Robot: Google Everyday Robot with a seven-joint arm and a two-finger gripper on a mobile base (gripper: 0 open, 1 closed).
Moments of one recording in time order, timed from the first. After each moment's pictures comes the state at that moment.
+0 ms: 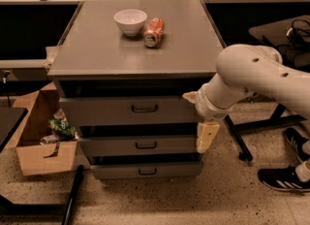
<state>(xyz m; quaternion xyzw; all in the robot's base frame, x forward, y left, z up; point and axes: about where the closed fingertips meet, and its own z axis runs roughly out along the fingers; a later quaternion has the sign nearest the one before) 0.529 -0.135 0.731 -0.74 0.65 0.02 0.18</state>
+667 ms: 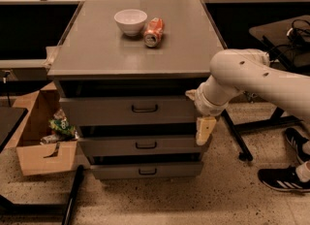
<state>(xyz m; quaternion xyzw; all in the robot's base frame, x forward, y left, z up) 0.575 -0.150 0.696 -0.73 0.66 0.00 0.17</state>
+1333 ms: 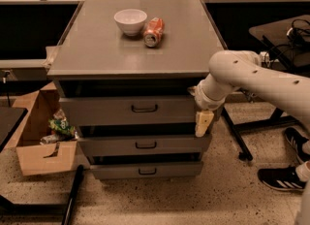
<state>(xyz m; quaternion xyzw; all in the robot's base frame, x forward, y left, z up) 0.628 -0.163 0.664 -0.72 0.67 -0.01 0.18</state>
